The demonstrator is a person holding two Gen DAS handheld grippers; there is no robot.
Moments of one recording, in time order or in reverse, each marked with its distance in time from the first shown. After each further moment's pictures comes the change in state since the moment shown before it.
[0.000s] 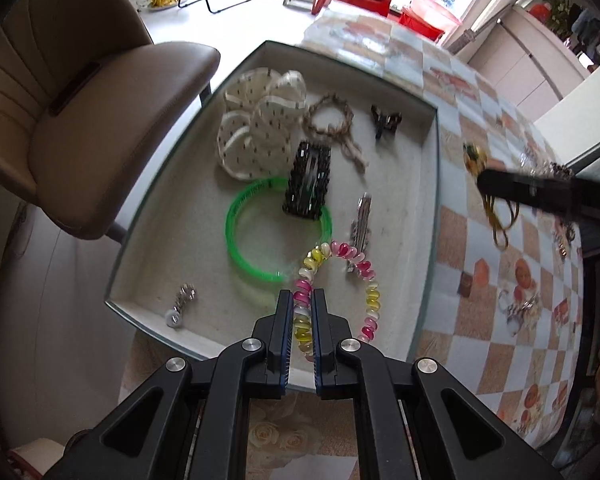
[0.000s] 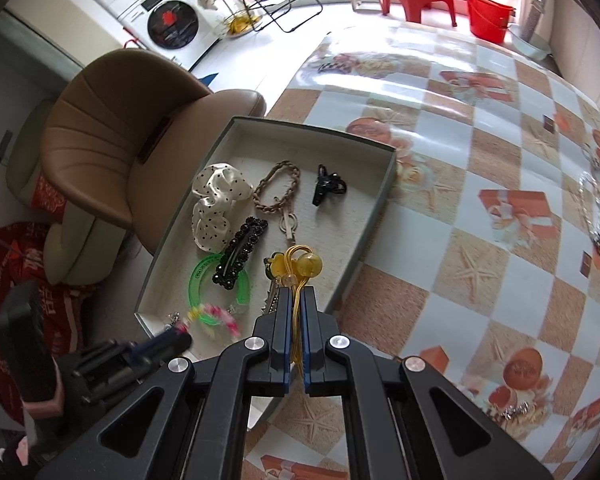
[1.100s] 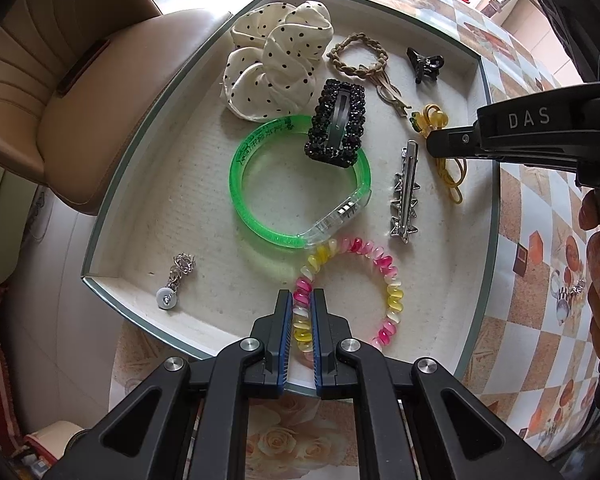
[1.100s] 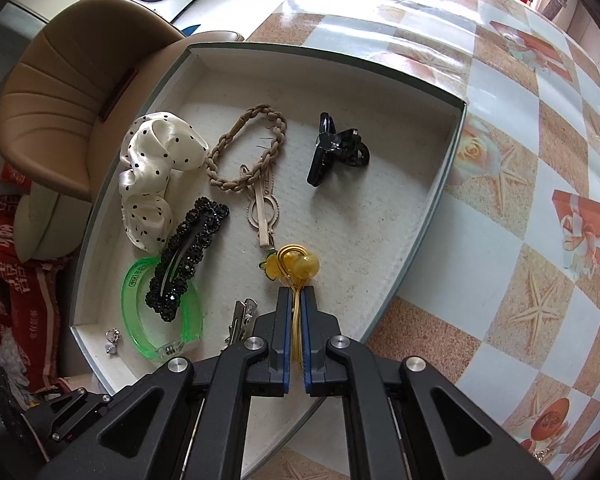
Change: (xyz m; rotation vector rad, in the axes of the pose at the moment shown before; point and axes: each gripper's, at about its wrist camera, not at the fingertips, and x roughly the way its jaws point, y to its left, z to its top) left arm 0.041 -0.004 -0.011 0.000 0.095 0.113; right arm 0.101 -0.002 0.023 -0.020 0.162 -0.076
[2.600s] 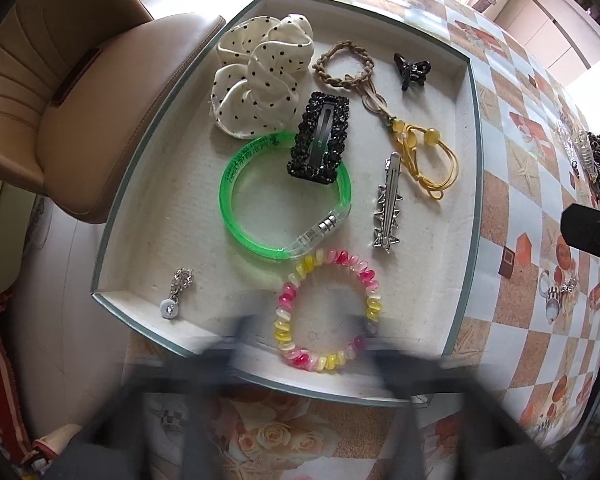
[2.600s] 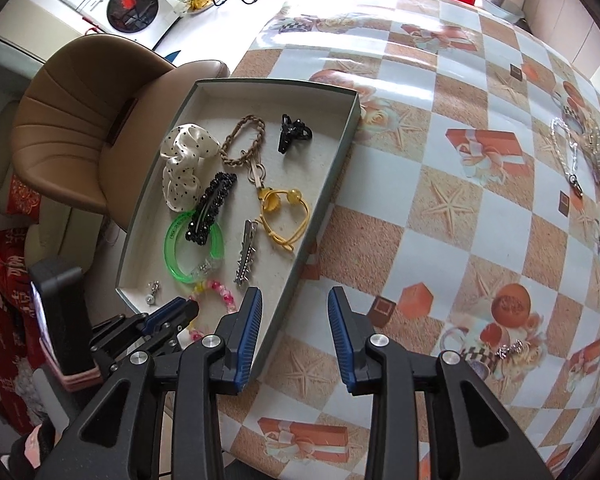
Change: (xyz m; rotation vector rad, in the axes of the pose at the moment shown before) left arm -0.013 -0.011 0.015 0.016 0.015 0.014; right arm -0.100 -0.012 -0.068 0.127 -0.043 -0.003
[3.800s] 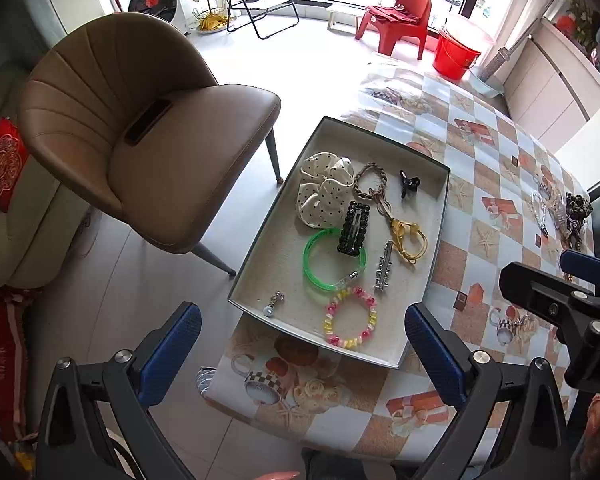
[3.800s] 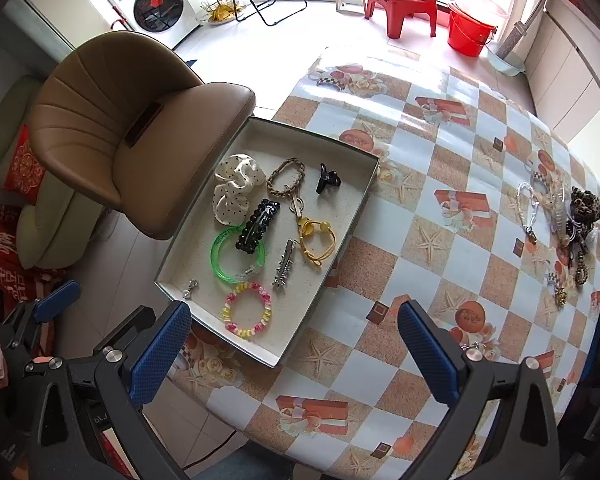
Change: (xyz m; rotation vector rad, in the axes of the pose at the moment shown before) left arm -0.155 0.027 -0.002 -0.077 -0.175 0.065; right arm -0.083 0.066 -0.004 -0.119 -0.093 -0.092
